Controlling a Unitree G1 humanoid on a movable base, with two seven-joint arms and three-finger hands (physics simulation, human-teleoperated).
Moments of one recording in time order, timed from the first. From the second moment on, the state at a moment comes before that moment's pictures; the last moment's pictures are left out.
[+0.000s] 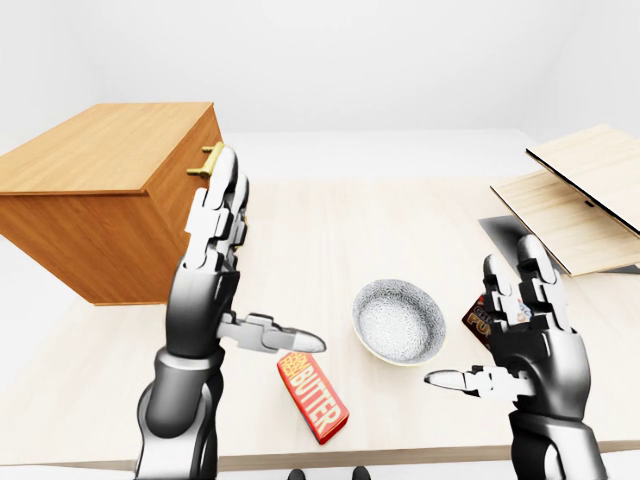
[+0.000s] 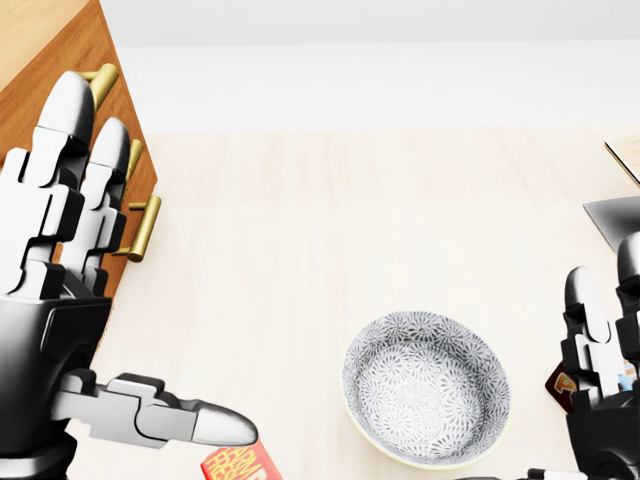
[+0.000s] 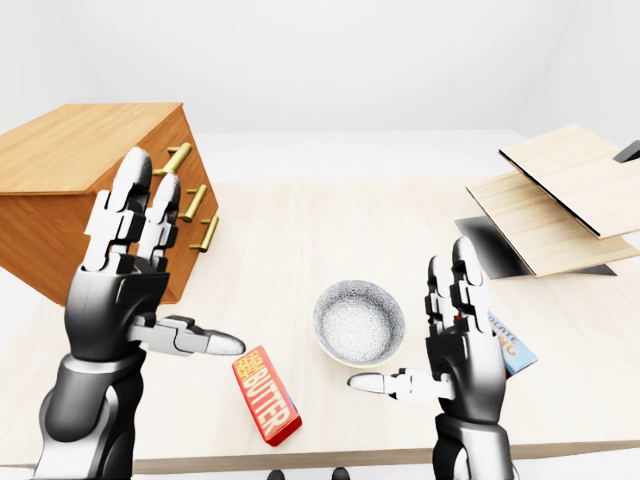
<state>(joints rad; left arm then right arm) 0.02 0.05 -0.04 -0.77 0.08 0.09 -0.18 0.46 0.09 -0.14 -0.81 0.18 0.06 0.16</state>
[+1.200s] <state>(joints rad) 0.13 -0.03 -0.65 -0.59 0.82 0.09 0.20 0.43 0.18 -0.36 -0.92 0.32 0.09 0.29</state>
